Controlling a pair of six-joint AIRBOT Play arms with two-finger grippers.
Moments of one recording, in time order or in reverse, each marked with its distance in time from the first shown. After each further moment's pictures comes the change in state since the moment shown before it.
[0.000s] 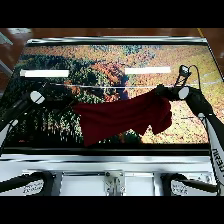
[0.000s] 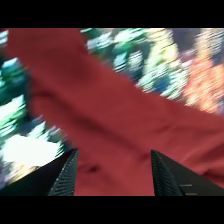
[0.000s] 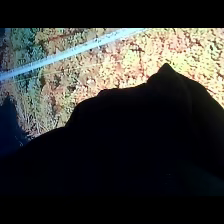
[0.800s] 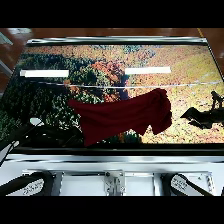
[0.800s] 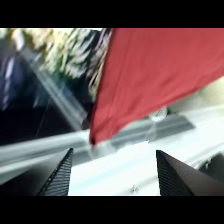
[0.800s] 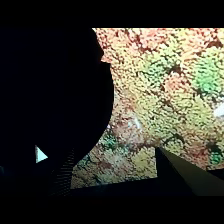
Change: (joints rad) left arm 0.056 0.098 -0.470 -0.409 -0.257 0.460; right arm -0.528 0.172 -0.119 0.158 0.634 -0.344
